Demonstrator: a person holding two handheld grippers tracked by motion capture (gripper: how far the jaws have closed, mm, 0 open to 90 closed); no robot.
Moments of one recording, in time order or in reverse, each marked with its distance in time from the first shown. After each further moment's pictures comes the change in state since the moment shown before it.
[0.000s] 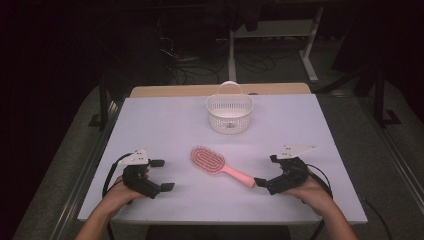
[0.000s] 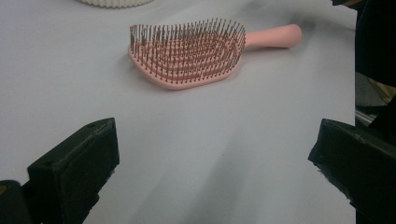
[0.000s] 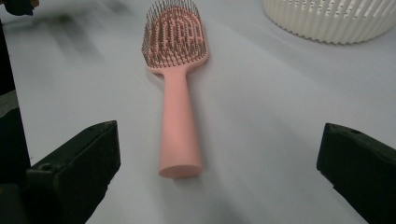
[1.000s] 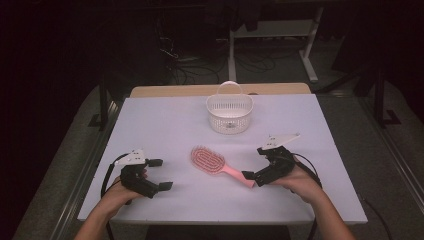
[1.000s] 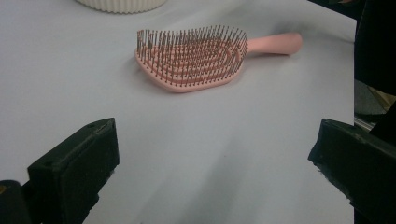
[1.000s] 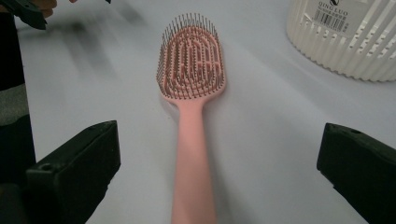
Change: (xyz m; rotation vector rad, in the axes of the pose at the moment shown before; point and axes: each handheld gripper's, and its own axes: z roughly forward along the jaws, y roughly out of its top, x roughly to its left) left arm 0.001 -0.002 -0.005 -0.028 0.009 -0.017; right arm 0.006 0.037 0.020 0.031 0.051 -0.046
